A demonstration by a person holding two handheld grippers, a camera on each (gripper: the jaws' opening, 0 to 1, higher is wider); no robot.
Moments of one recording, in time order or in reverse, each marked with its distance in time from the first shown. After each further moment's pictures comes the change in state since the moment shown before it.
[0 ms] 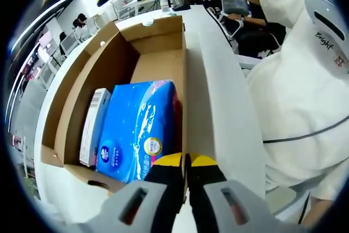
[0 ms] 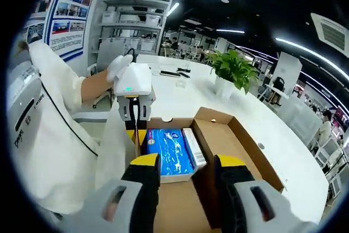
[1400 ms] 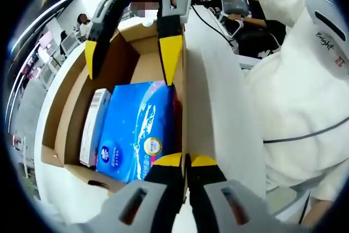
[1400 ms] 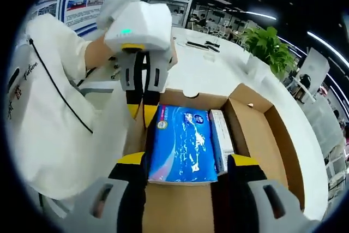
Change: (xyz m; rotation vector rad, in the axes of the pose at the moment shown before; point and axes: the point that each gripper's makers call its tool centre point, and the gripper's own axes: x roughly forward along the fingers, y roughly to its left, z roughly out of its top) left arm 0.000 0.000 0.000 0.000 -0.002 -0.001; right arm 0.083 0.037 -0.043 -0.136 0.200 0.189
